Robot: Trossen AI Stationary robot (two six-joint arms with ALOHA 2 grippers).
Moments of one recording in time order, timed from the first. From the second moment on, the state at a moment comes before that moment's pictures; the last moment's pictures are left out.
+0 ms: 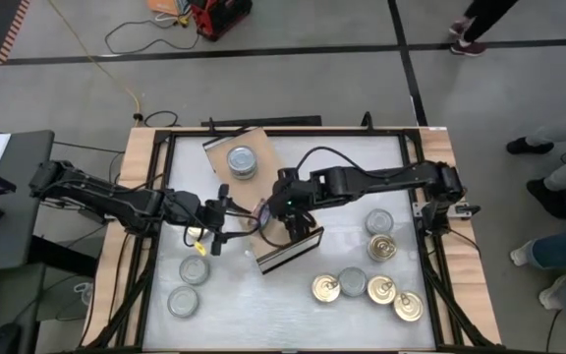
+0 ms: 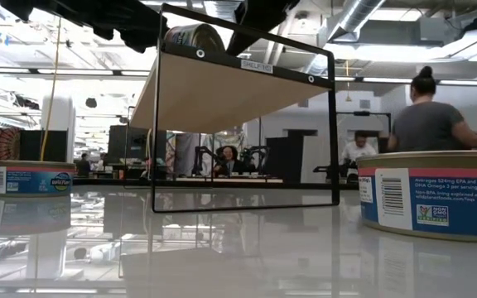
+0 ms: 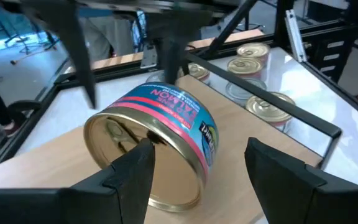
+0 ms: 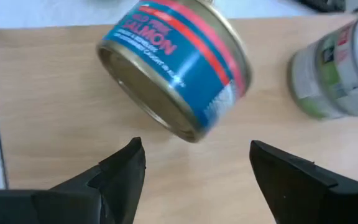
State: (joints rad) left arm -0.19 1.00 0.61 0.16 -0.18 0.14; right arm 0.08 1.86 1.80 -0.86 0.19 -0.28
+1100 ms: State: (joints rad) left arm -0.20 1.07 0.61 0.30 -0.11 0.14; right arm 0.03 1.87 1.93 -1.07 0.17 -0.32
